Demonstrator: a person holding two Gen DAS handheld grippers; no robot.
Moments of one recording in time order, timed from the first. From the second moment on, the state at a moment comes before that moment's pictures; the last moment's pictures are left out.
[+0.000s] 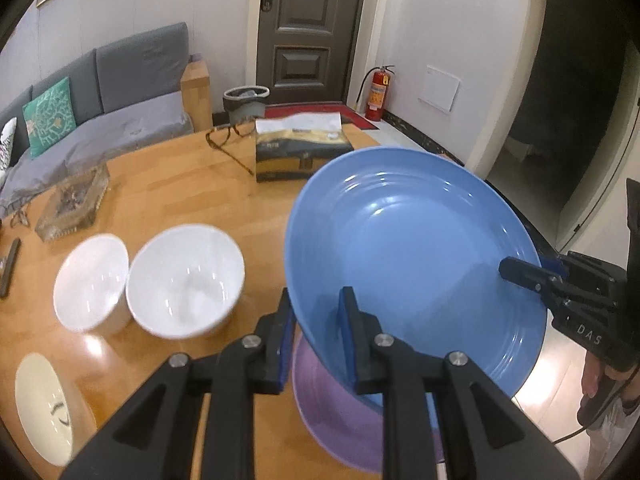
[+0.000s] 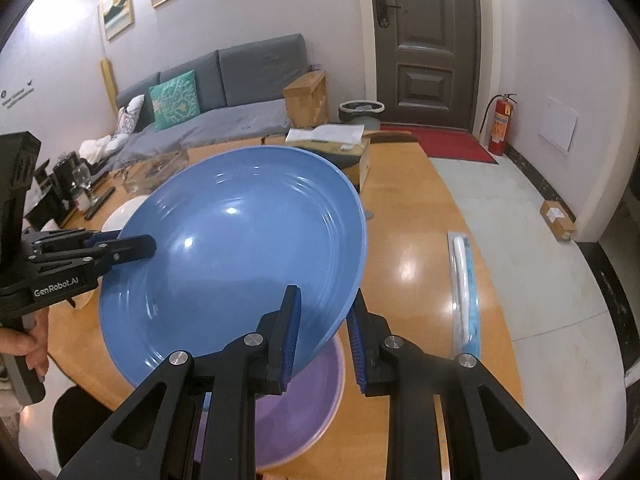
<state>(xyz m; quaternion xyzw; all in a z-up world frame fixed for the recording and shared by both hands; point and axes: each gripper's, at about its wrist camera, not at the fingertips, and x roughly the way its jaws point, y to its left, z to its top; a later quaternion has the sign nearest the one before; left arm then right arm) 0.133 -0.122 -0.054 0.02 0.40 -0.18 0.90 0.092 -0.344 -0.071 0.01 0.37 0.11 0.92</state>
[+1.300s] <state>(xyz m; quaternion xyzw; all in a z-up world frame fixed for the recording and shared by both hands) 0.103 -0.099 -0.100 0.01 0.45 -0.19 0.87 0.060 -0.348 -0.131 0.01 0.43 0.09 0.90</state>
